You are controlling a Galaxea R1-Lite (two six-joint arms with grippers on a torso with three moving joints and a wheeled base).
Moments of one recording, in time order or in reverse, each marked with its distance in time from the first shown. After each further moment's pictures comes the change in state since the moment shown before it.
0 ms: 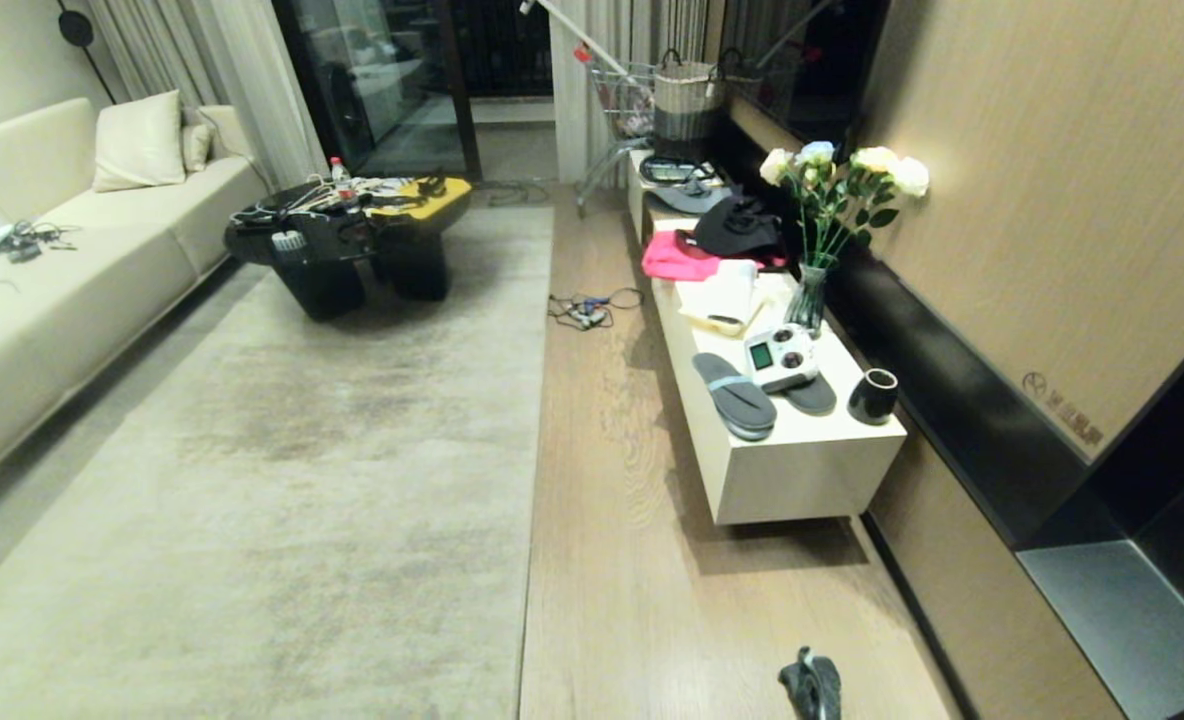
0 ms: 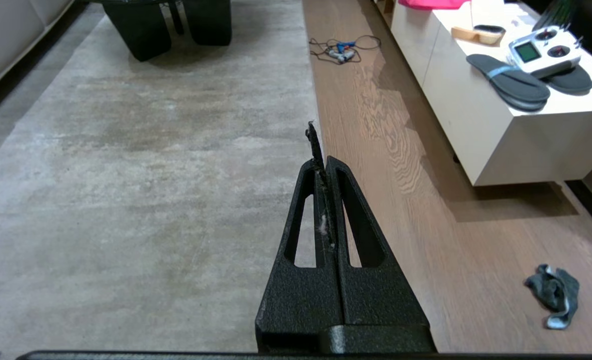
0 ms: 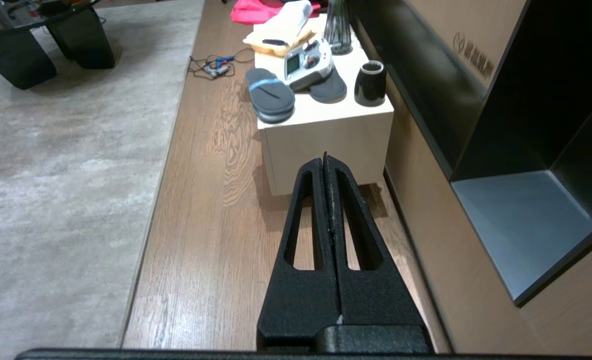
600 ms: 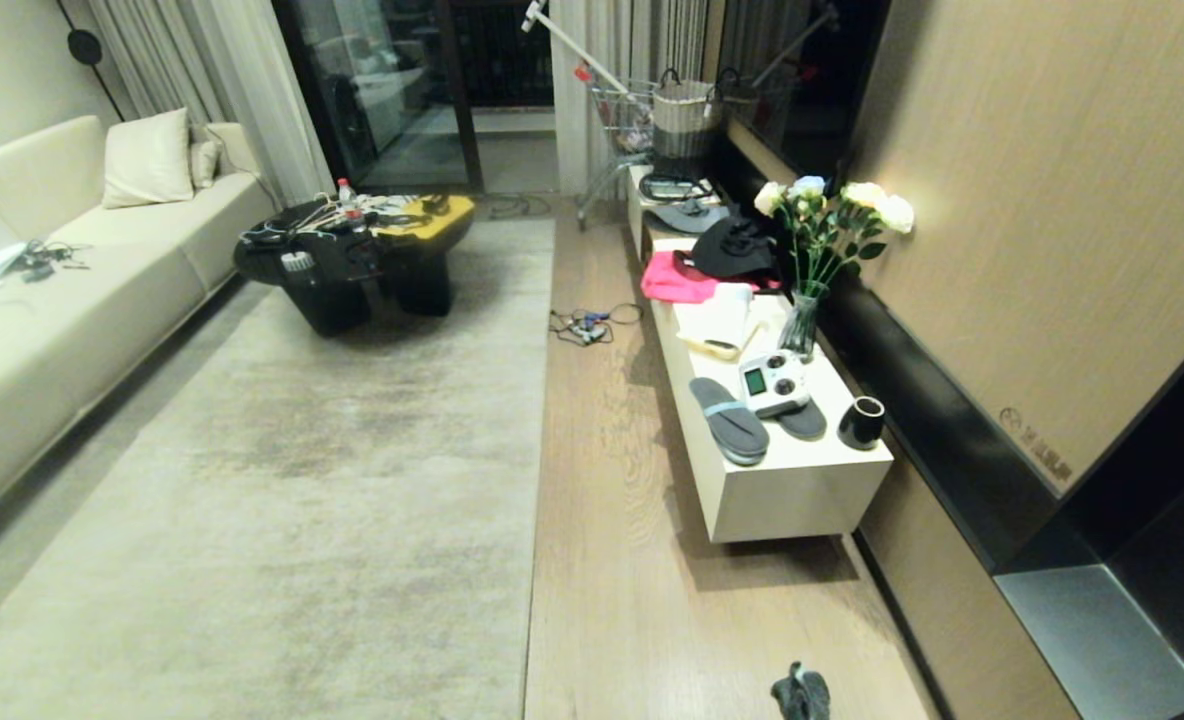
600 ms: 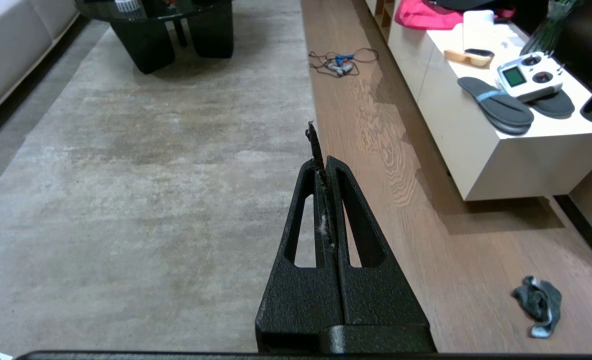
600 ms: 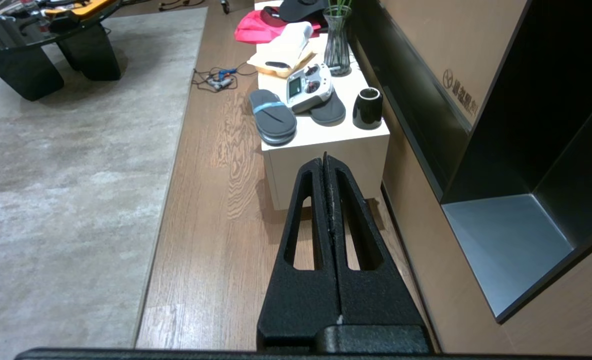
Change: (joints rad) left arm 0.000 0.000 0.000 0.000 0.000 0.000; right arm 0.000 0.000 0.000 -0.001 0.000 0.000
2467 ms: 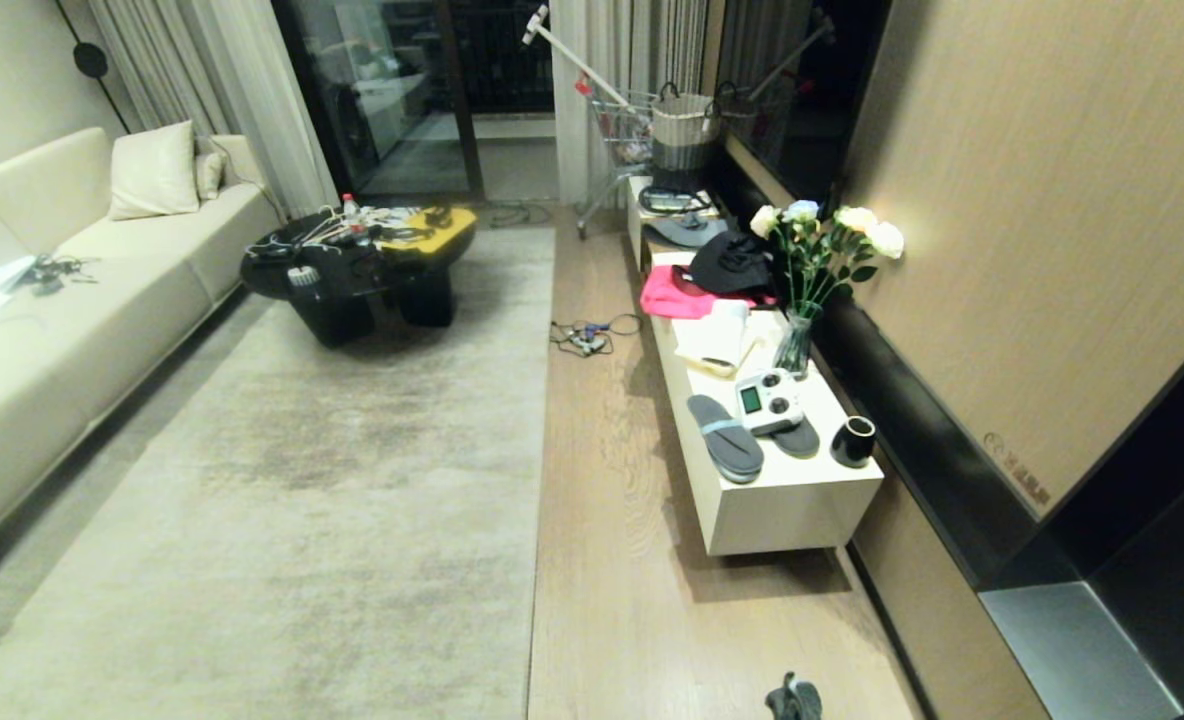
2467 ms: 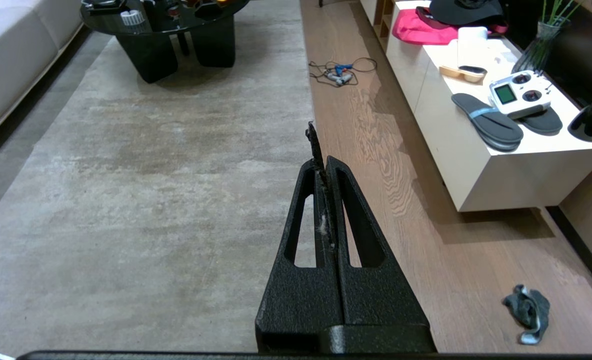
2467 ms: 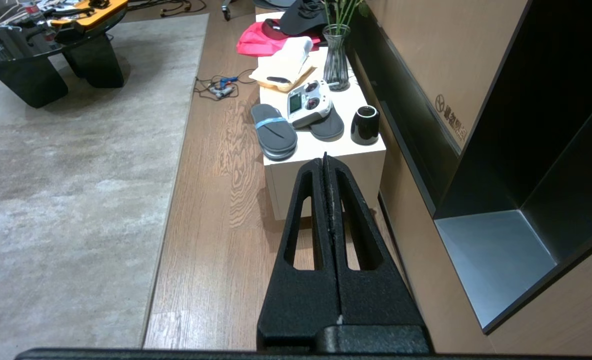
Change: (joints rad) left arm 0.000 0.000 0.000 0.000 0.000 0.000; right arm 0.000 0.000 0.000 0.001 0.001 -0.004
